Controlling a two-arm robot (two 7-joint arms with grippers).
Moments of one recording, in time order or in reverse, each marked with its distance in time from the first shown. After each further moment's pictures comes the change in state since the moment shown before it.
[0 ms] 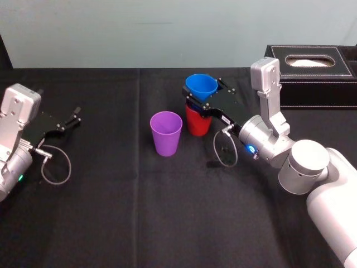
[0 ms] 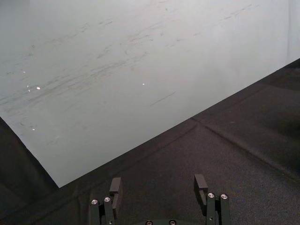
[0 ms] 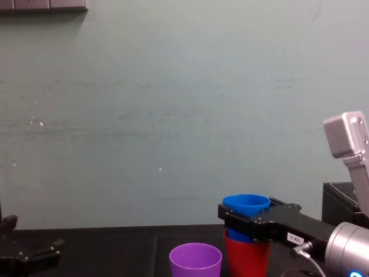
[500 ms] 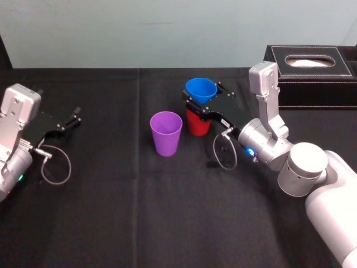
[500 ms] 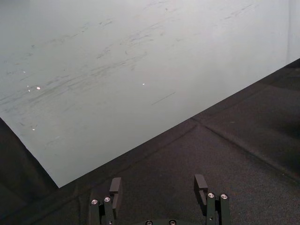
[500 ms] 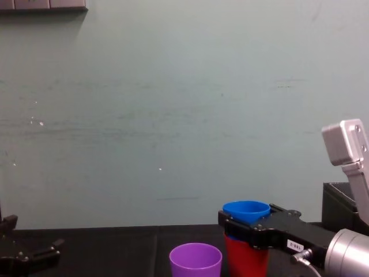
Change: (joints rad) left arm 0.000 0.000 0.000 0.000 0.000 0.000 0.000; right arm 0.001 -0.006 0.002 0.025 -0.008 -0.009 0.004
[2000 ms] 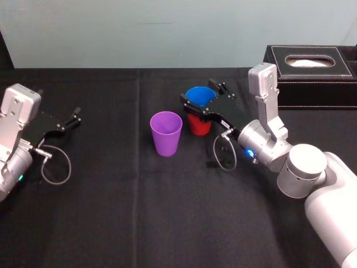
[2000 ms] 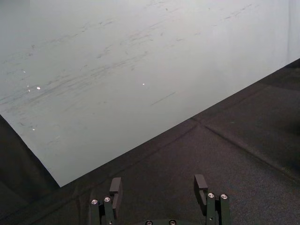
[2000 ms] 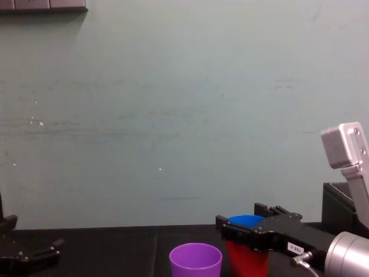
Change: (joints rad) left arm 0.000 0.000 0.000 0.000 0.000 0.000 0.000; right arm -0.005 -0.004 0.003 0.001 -0.008 0.005 -0.015
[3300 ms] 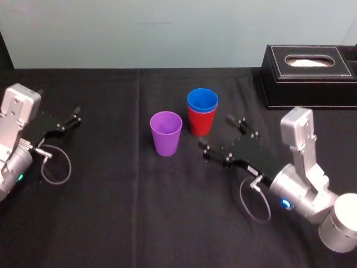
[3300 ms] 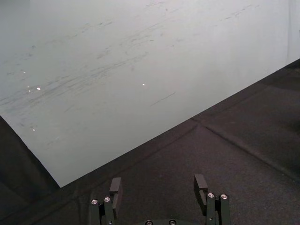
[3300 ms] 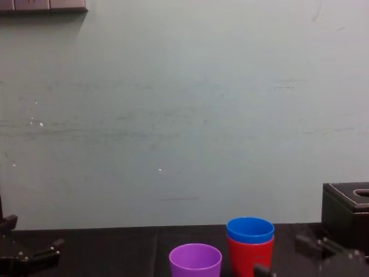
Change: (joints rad) left arm 0.000 0.000 0.000 0.000 0.000 0.000 0.000; right arm -0.354 0.209 0.032 -0.466 0.013 0.058 0.000
